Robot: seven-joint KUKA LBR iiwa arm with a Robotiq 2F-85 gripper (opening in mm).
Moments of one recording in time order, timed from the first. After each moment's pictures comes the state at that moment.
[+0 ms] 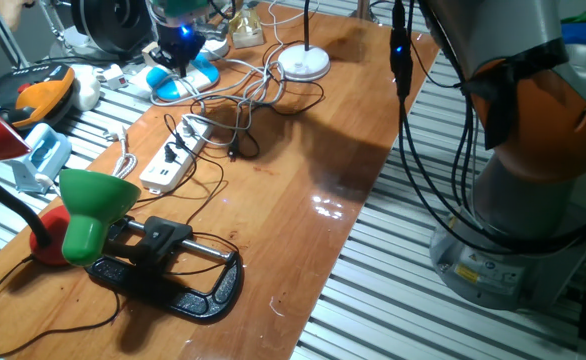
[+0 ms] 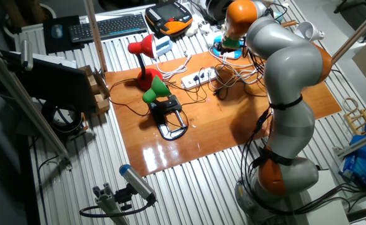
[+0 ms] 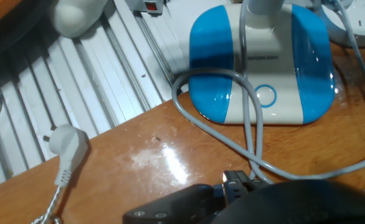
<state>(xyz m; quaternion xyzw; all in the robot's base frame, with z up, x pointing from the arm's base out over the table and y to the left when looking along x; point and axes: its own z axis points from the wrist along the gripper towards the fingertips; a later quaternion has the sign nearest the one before) 0.734 -0.100 0.138 0.22 0.97 -0.02 0.13</state>
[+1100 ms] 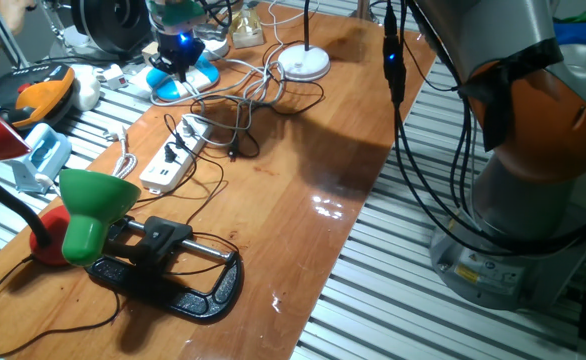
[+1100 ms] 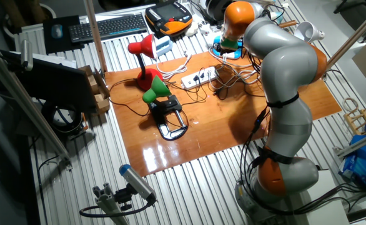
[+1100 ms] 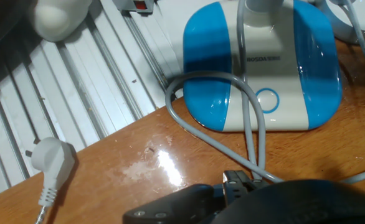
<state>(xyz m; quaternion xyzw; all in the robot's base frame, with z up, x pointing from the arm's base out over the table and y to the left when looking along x) 0.744 -0.106 0.121 0.23 0.96 -0.03 0.13</state>
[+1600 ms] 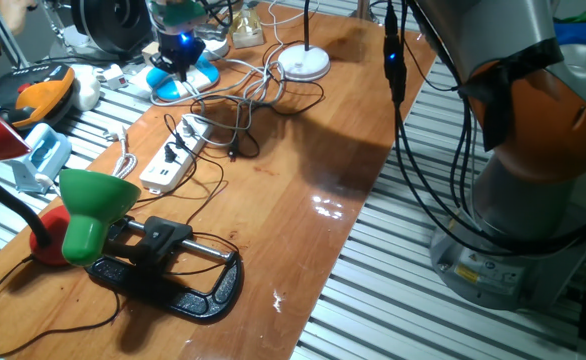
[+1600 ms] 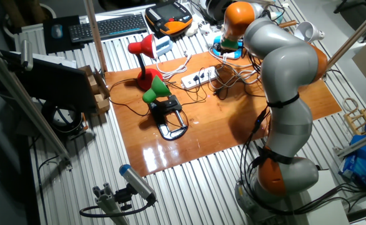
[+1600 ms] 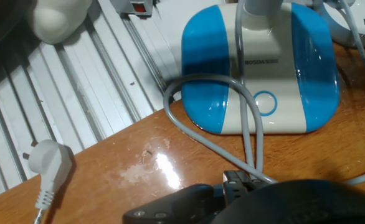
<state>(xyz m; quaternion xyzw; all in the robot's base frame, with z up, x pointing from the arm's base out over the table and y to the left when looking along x) 0.744 -0.110 0.120 0.23 0.96 -0.03 0.13</state>
